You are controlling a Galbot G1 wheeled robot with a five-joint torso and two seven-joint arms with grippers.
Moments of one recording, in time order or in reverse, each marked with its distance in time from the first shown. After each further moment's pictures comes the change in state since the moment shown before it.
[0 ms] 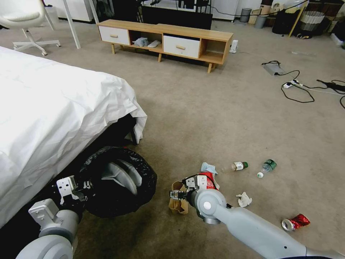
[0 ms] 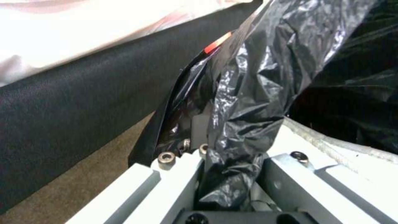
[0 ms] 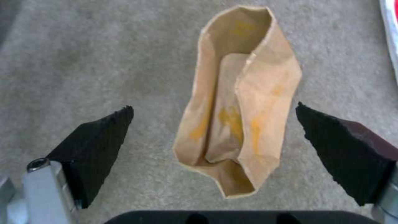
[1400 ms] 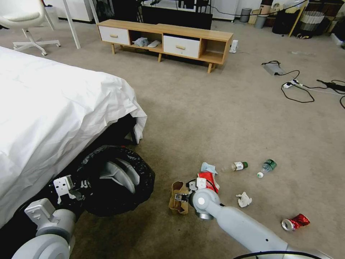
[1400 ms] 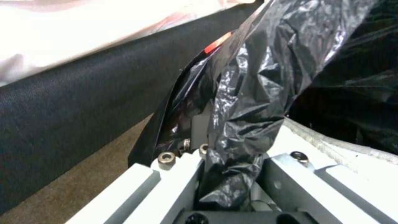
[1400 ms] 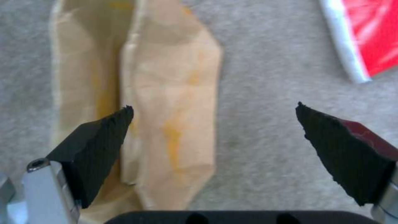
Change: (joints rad) left arm 0.003 0.013 -0.017 0.011 -0.027 -0.011 0.011; right arm -0.038 0.059 0.078 -0.207 -0.019 0.004 0.013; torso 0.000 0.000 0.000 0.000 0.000
